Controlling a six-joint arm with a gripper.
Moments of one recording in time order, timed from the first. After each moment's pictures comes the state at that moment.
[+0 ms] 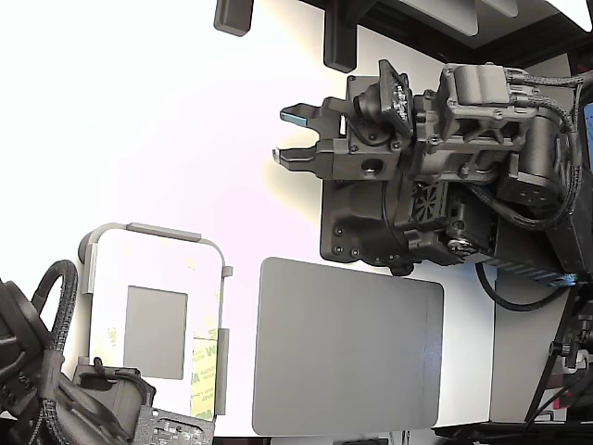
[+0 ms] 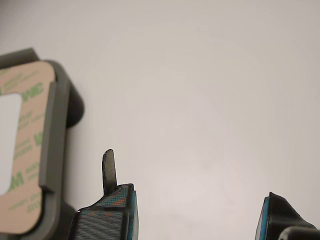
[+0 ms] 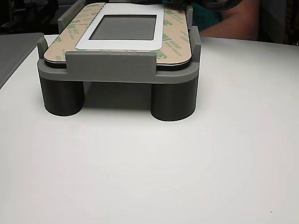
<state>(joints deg) -13.4 168.1 152.6 55.3 -10.5 1.3</state>
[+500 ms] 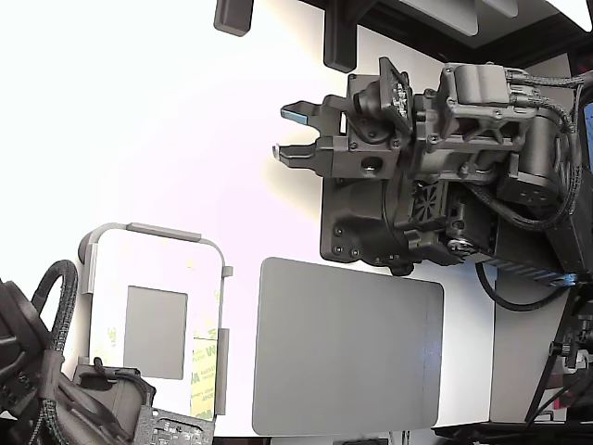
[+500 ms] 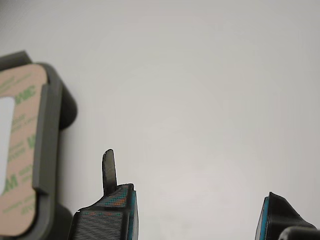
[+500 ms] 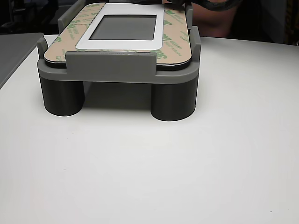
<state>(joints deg) -13.4 168.1 152.6 55.3 -9.6 1.9</state>
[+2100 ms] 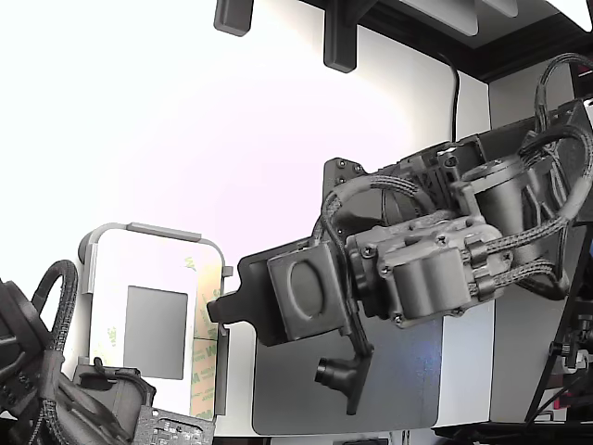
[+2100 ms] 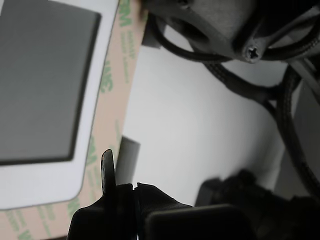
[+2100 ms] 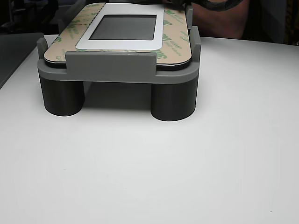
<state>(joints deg) 29.1 120.4 123.0 43.2 6.9 -83.8</state>
